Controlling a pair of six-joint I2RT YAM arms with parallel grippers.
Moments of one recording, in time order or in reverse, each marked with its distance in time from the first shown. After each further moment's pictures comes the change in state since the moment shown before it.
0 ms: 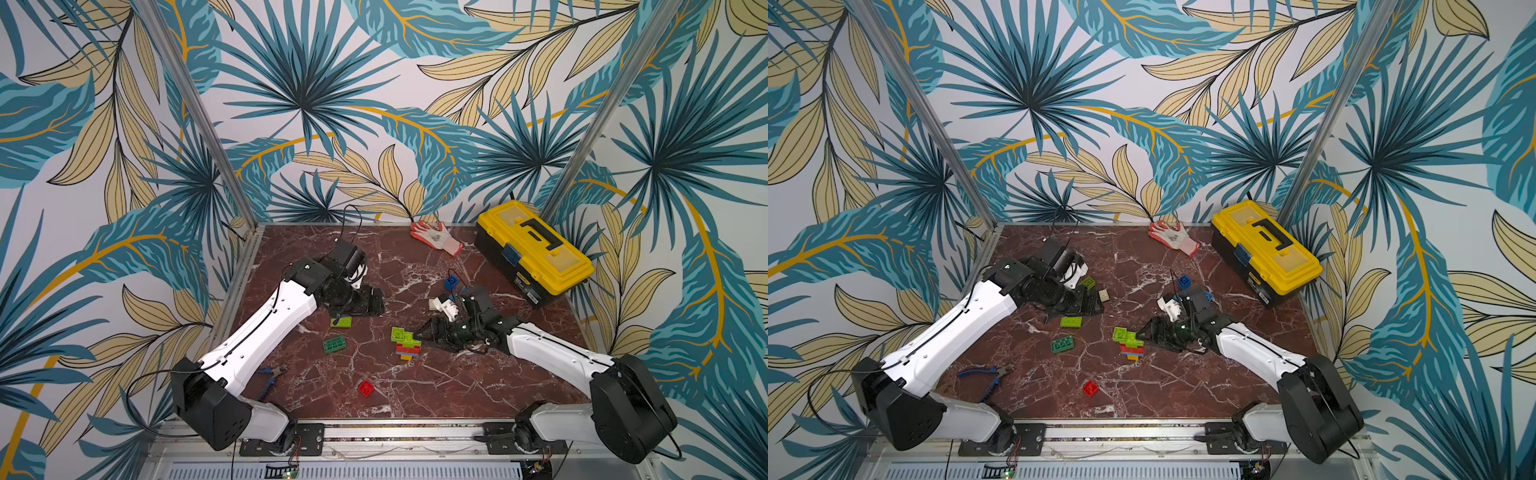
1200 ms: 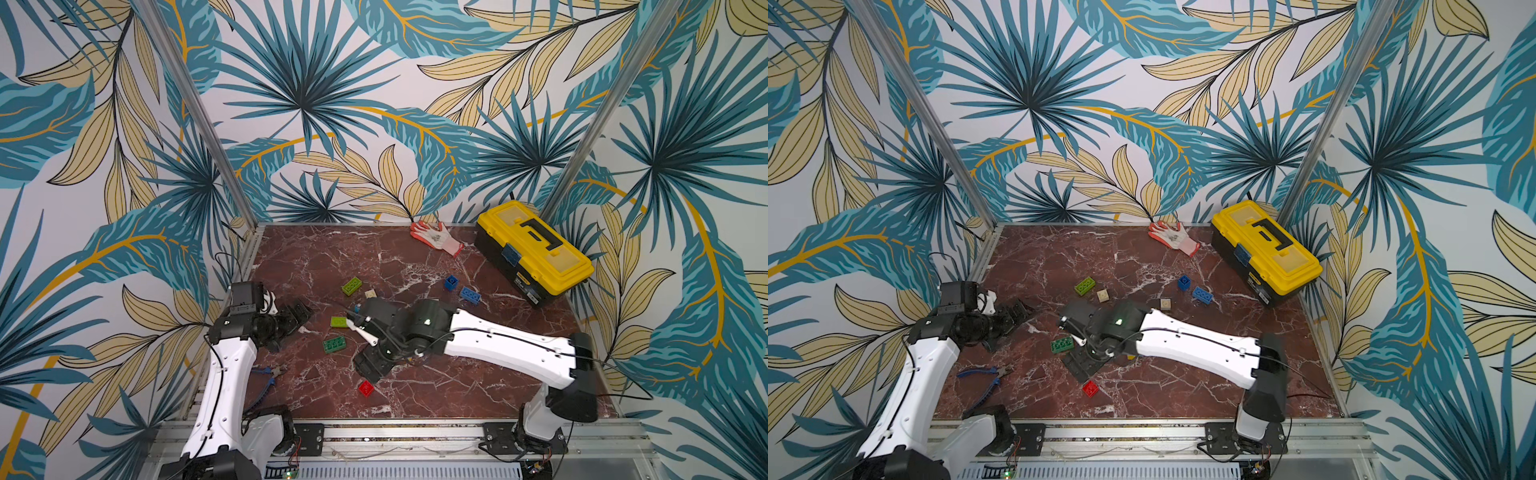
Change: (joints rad) left arm 0.767 -0.427 -0.544 0.197 0.171 -0.064; right arm 0.751 0.443 1.028 -0.872 0.735 -0.333
